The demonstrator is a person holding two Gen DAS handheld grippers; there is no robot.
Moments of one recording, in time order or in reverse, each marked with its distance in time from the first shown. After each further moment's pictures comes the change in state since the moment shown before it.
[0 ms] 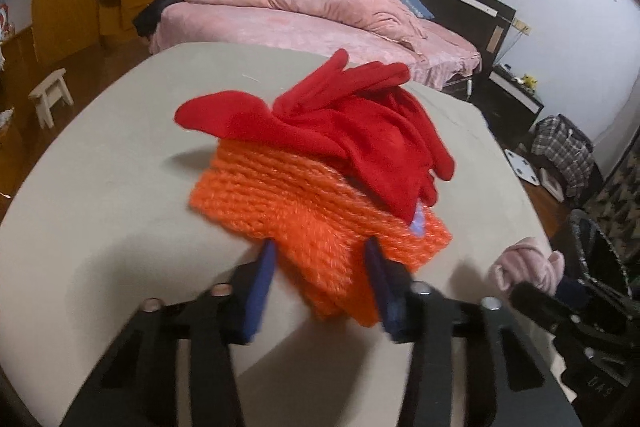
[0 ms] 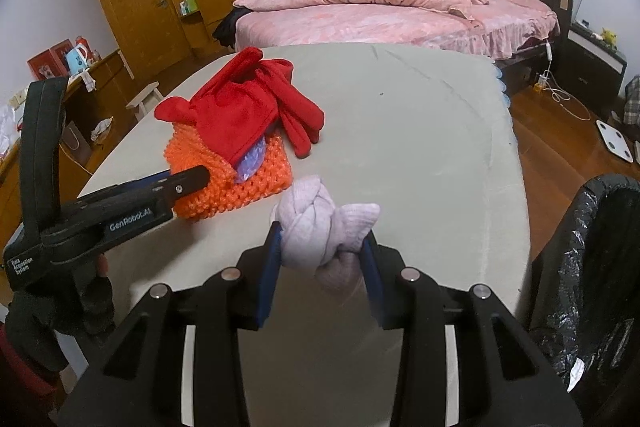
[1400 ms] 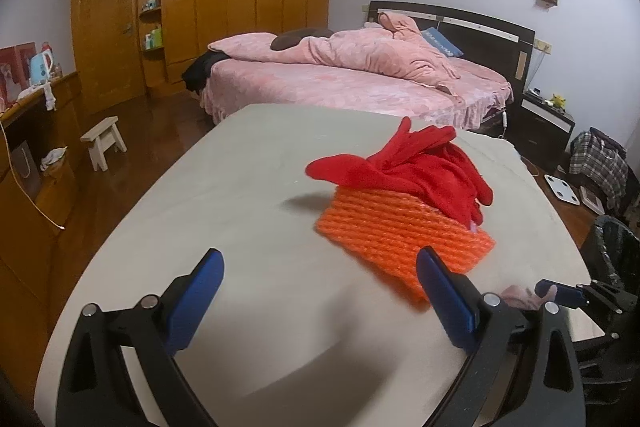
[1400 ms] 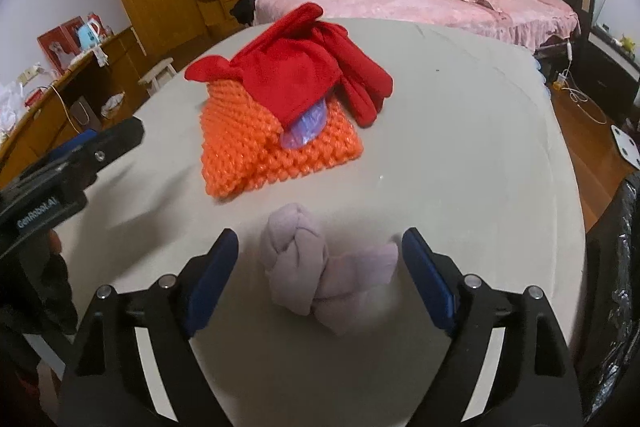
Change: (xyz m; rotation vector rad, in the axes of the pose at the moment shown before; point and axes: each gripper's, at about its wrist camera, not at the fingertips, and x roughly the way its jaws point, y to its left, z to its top) left arm -0.070 0.033 -0.007 0.043 -0.186 0.199; right arm 0.022 0.041 -0.012 -0.043 0.074 0.027
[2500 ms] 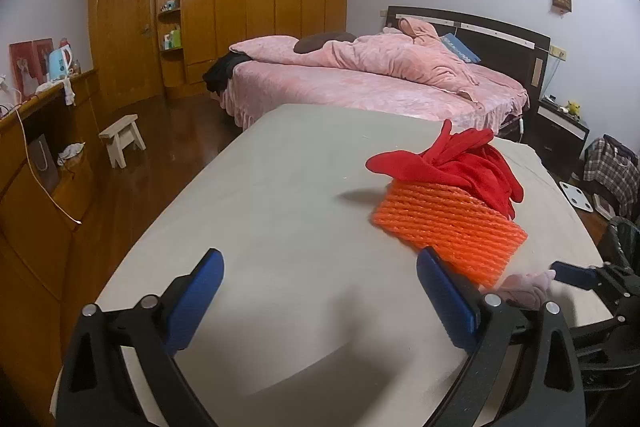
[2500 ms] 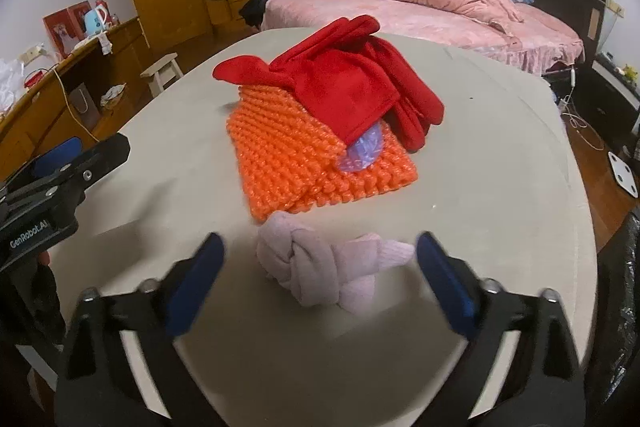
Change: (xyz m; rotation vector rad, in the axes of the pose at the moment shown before) left arm -0.012 0.043 -0.010 -0.022 -0.019 0.054; right arm 0.012 0.043 0.011 -0.074 -0.033 -0.024
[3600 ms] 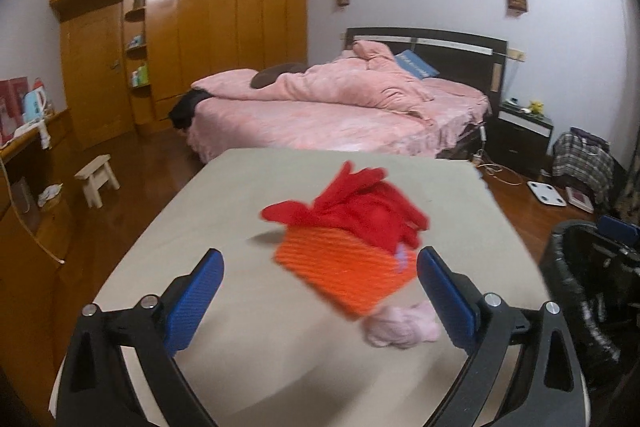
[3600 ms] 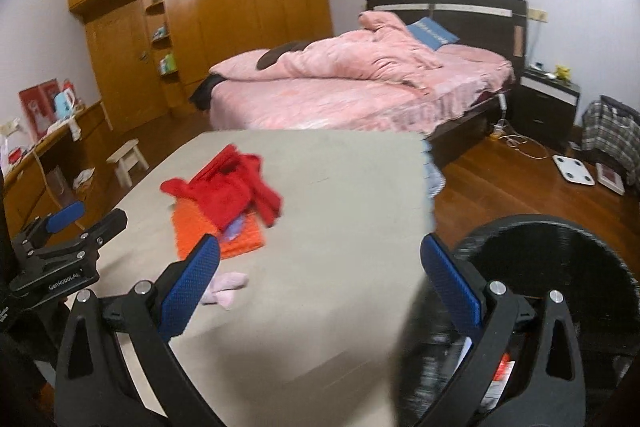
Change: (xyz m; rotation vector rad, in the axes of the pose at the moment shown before) left arm -0.051 -0.082 0.017 0.087 -0.092 -0.082; right arm -0.131 -0.094 -0.007 0.136 -0.274 -0.138
